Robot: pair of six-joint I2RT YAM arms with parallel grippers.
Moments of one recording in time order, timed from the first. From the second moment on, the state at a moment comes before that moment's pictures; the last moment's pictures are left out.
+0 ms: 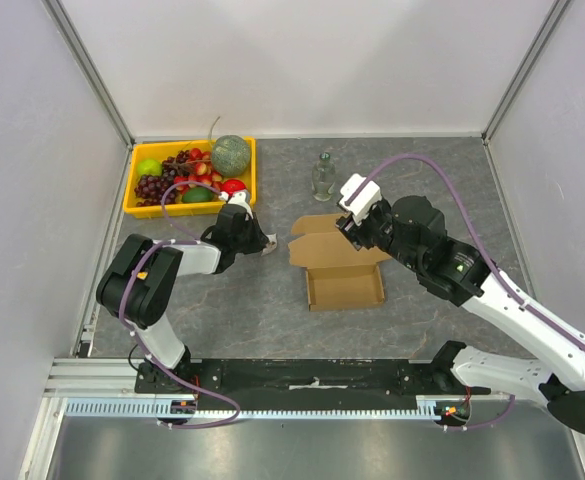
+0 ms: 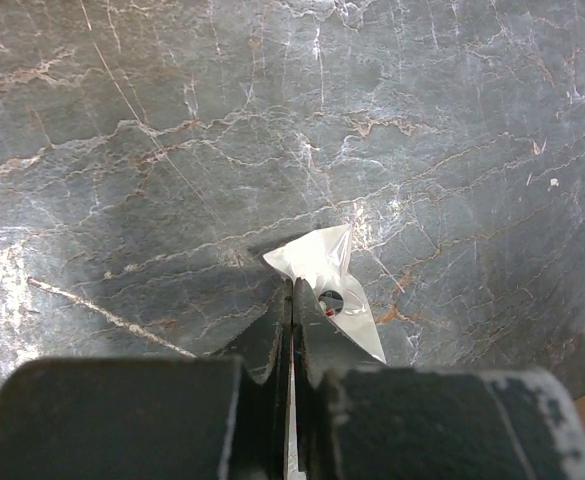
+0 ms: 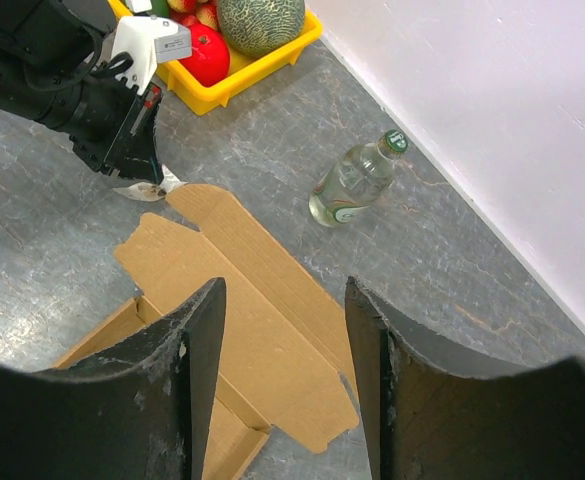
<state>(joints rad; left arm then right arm) -0.41 1.72 0.72 0.34 0.06 -0.54 0.82 1.02 1.10 -0.35 0.15 -0.33</state>
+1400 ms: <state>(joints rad) -0.91 1.47 0.79 0.20 0.06 -0.36 0.82 0.85 1.00 -0.26 0.44 -0.22</state>
